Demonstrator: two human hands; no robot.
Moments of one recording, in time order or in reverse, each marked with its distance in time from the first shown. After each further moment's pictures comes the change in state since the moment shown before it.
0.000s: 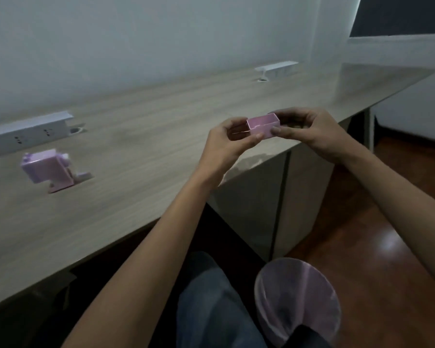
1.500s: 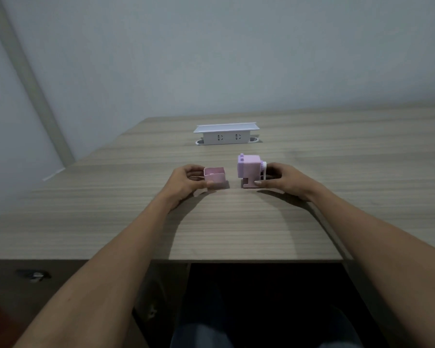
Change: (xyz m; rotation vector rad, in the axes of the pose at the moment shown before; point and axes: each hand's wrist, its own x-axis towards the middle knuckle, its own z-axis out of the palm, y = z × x) left_hand -0.162 -0.004 -0.436 0.339 0.625 -0.256; right_hand 0.135 -0.033 0.398 -0.029 -0.690 -0.066
